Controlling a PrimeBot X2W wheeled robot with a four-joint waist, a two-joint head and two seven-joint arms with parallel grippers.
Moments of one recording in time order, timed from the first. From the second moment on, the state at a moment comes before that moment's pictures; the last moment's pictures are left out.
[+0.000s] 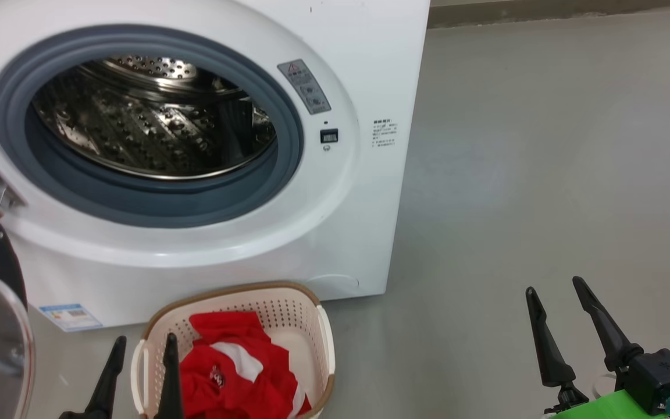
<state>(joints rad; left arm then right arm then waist) 0.08 0.14 -0.09 0.04 -0.26 0.12 -0.24 0.10 -0.04 -0.03 0.02 0.17 0.13 -0.26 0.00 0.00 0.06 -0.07</state>
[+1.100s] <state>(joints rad) 0.08 0.14 -0.11 0.02 -0.24 0.15 -0.25 0.10 -0.04 -0.03 0.01 0.17 0.13 -0.26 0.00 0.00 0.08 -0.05</state>
